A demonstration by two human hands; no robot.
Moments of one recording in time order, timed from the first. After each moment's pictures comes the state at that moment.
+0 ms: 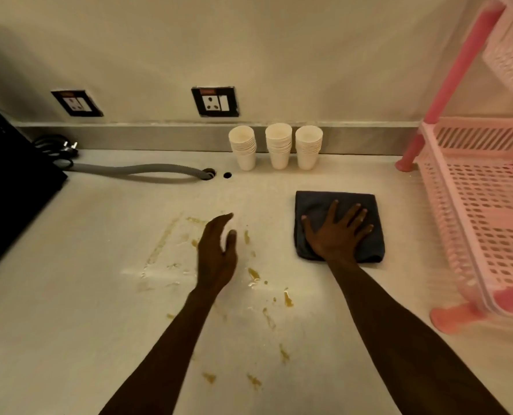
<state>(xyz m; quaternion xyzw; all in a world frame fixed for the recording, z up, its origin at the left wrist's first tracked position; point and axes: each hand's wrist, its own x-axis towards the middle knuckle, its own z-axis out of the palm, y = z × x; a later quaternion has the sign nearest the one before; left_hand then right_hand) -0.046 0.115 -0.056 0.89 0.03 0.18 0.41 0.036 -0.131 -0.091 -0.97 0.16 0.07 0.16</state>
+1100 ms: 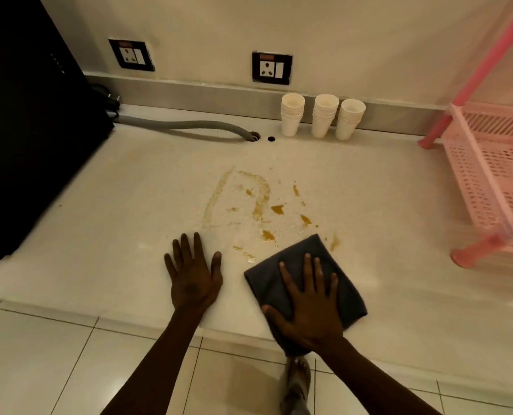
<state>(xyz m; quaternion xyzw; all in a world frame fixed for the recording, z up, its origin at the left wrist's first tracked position) -0.236 0.280 -0.109 0.97 0.18 0.02 0.13 -0.272 0.023 -0.114 -0.99 -0.11 0.03 0.10</state>
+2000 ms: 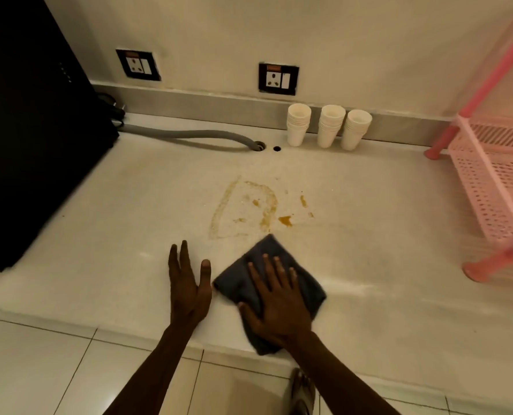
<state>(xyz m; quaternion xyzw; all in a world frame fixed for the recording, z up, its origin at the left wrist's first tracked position) -0.240 0.304 -0.102 0.88 0.19 0.12 0.42 -0.242 0.098 -0.123 -0.97 -0.19 0.01 0.17</state>
